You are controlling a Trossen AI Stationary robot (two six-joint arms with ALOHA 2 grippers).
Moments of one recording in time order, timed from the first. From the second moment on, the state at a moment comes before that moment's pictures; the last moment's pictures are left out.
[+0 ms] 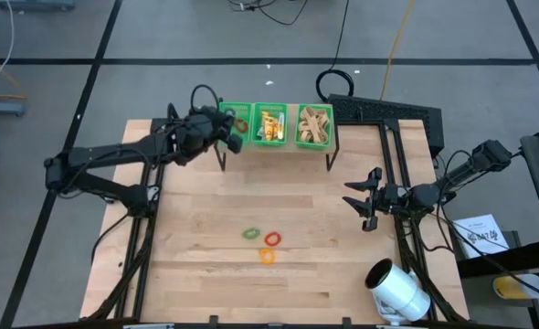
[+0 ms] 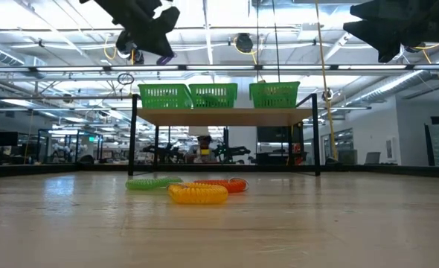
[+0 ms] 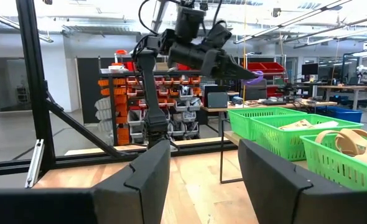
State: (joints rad) left arm 0.29 1.21 1.02 -0.19 -0.60 -0.21; right arm 0.52 0.55 0.09 0.76 0.71 -0.14
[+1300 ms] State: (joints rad) left arm 0.03 1.25 1.02 -0.32 0.12 -0.15; right arm 0.52 0.55 0.09 0.76 0.71 -0.14
